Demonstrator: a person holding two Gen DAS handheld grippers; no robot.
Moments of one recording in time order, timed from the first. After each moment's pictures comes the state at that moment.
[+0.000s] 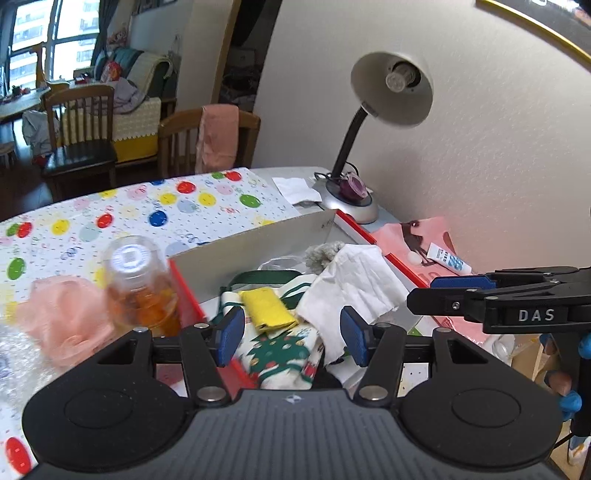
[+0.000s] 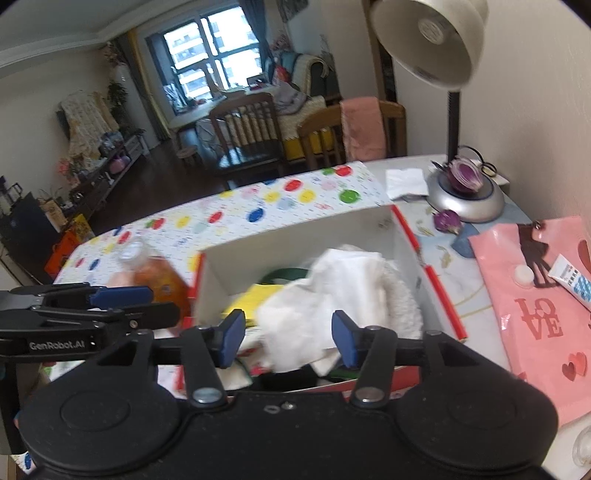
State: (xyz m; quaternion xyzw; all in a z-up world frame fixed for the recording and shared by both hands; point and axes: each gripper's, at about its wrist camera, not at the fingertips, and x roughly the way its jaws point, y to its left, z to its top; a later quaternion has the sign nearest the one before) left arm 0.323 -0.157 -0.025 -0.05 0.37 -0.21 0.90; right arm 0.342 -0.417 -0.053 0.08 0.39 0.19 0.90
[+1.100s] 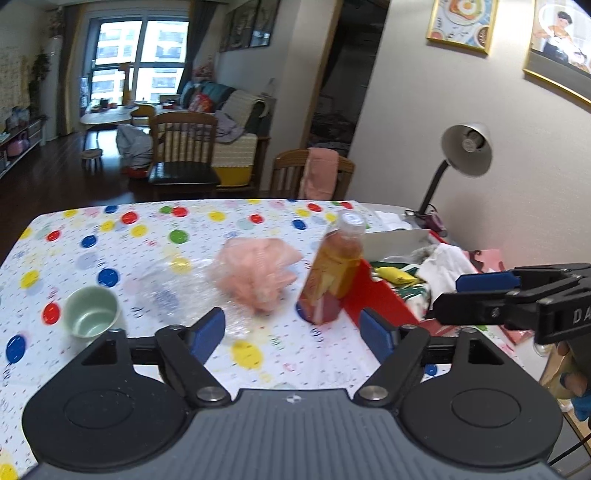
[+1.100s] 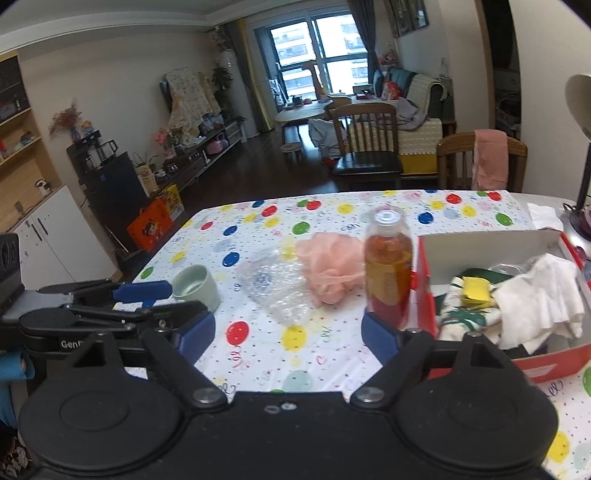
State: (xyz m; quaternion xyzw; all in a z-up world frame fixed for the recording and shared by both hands) left arm 0.162 0.027 -0.012 -0.08 0.31 -0.09 0.94; right arm 0.237 -0.238 -0.019 0.03 0.35 0.33 0.88
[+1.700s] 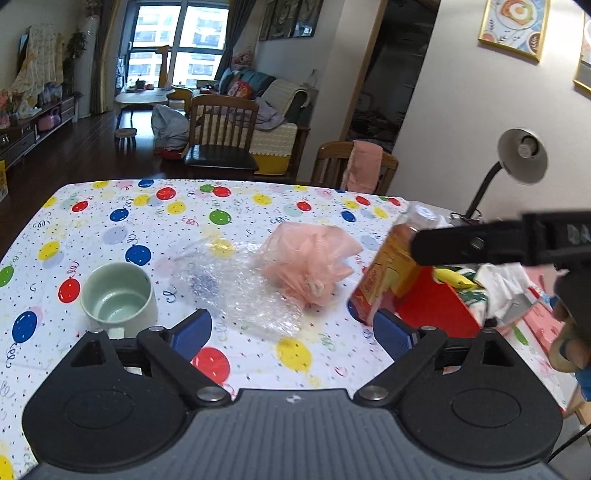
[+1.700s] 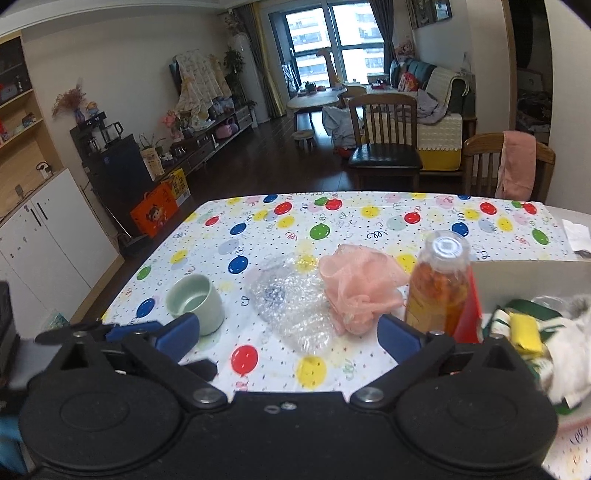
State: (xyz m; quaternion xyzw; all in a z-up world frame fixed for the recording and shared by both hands) left arm 0.193 0.062 -0.053 -0.11 0.32 -0.03 0.94; right arm 0.299 -0.165 -0.034 0.01 0.37 0.34 0.86
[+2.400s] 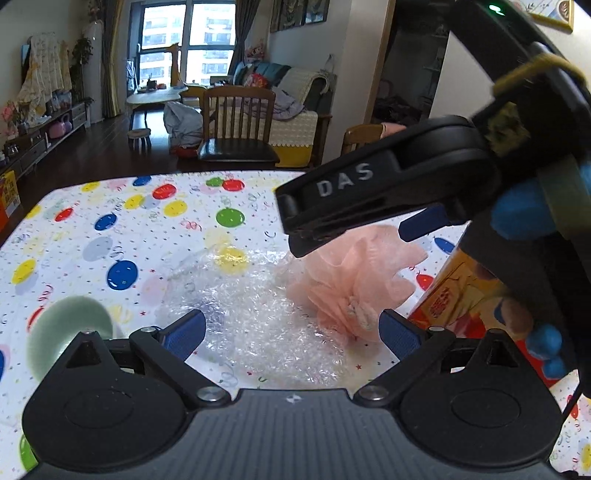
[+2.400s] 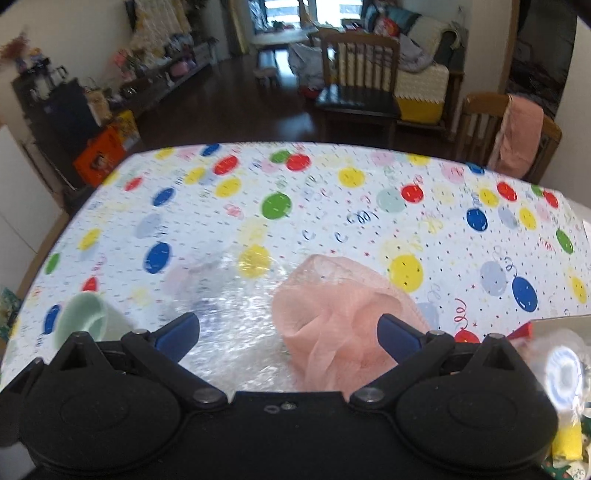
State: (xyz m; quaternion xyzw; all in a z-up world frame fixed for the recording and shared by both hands) left arm 0.298 0.059 -0.114 -0.07 0.34 0.01 0.94; right arm 0.433 -0.066 -0.109 -0.07 0.46 0.27 0.84
